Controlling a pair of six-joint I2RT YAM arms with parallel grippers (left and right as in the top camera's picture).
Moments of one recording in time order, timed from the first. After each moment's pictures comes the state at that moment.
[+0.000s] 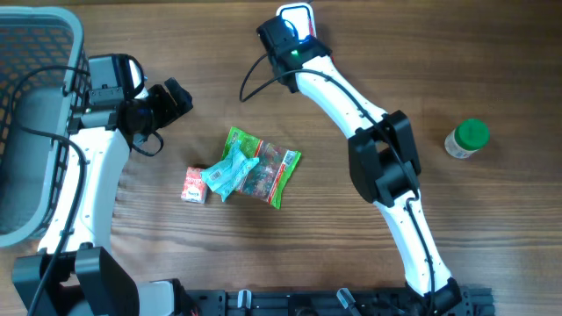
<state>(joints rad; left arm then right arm) 0.11 1.53 1.18 -0.69 0.21 -0.47 0.53 2.52 2.21 -0.83 0.72 -0.51</state>
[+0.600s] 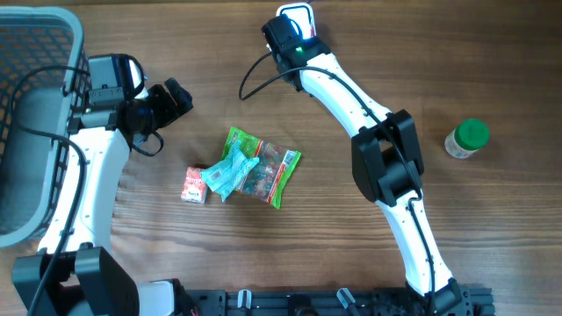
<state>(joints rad) 0.11 1.53 1.18 -0.69 0.21 -0.47 0.52 2.51 2.21 -0.88 0.62 -0.43</state>
